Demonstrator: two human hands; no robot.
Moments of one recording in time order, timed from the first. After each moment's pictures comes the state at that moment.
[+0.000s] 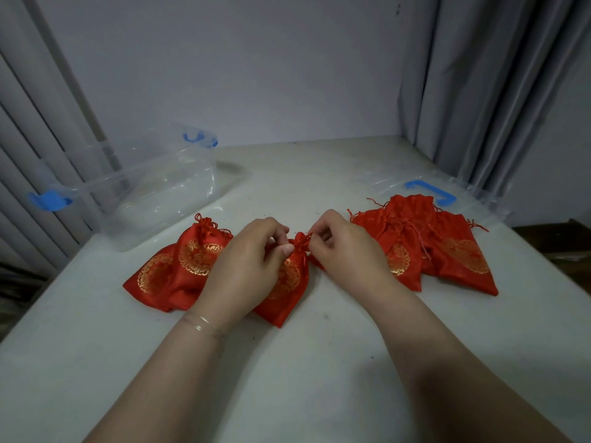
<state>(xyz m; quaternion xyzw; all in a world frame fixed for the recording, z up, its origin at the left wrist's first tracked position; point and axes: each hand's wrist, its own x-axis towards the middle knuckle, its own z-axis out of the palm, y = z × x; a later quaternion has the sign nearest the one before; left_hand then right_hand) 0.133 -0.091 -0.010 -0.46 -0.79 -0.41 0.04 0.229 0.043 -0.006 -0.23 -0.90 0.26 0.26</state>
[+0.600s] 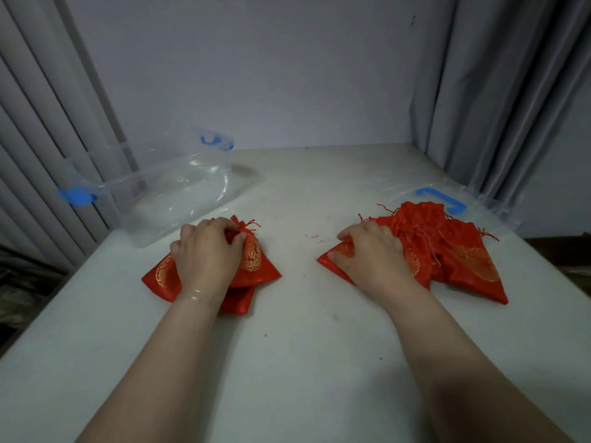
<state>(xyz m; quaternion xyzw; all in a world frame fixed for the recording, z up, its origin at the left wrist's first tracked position) 0.084 -0.110 -0.016 -0.21 -0.93 -0.26 0.16 0.233 0.065 -0.022 -0.31 -0.92 0.16 0.16</state>
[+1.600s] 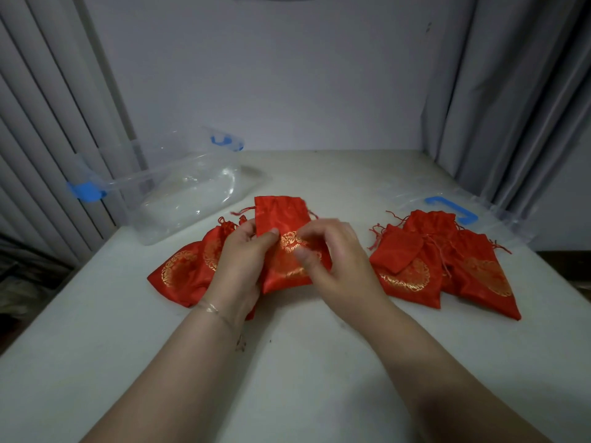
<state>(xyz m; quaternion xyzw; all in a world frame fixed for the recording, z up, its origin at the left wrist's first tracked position) 0.123 -0.089 -0.002 -0.13 -0.58 -0.77 -0.22 0.219 0.018 -0.018 -0.02 -0.86 0.32 0.38</state>
